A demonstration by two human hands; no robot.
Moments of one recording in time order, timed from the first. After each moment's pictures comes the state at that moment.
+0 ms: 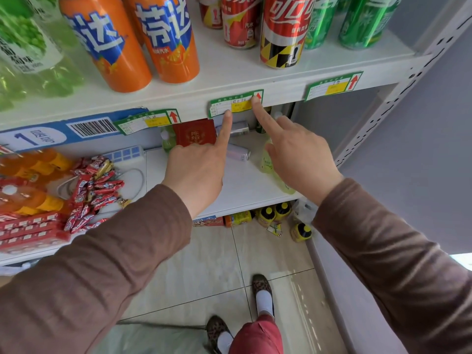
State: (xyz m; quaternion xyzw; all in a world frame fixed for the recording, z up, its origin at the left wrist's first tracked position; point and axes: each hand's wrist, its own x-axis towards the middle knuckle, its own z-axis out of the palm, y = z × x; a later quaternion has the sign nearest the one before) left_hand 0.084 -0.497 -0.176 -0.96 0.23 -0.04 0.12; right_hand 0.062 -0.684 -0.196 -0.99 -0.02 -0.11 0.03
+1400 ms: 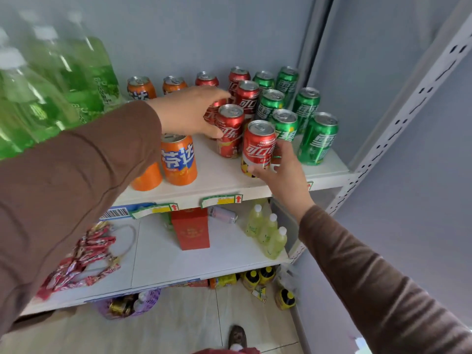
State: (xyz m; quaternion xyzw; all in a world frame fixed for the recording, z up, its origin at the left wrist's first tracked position) left_hand 0.239 -0.521 0.035 -0.93 0.35 0.02 -0.09; right_hand 0.128 -0.726 -0.095 -0.86 0.08 -0.18 0.48
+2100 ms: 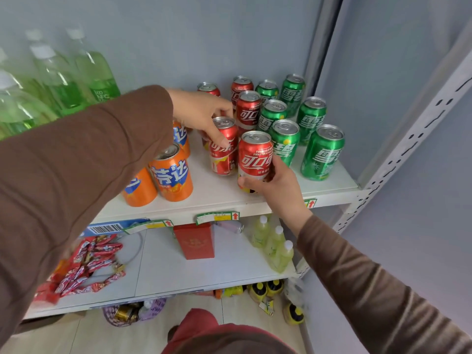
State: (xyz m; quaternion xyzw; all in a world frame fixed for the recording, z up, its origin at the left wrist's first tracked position) left_hand 0.294 -0.557 0.043 -0.91 0.32 0.20 -0.16; right_hand 0.156 -0.737 -0.102 -0.80 0.05 -0.10 0.59
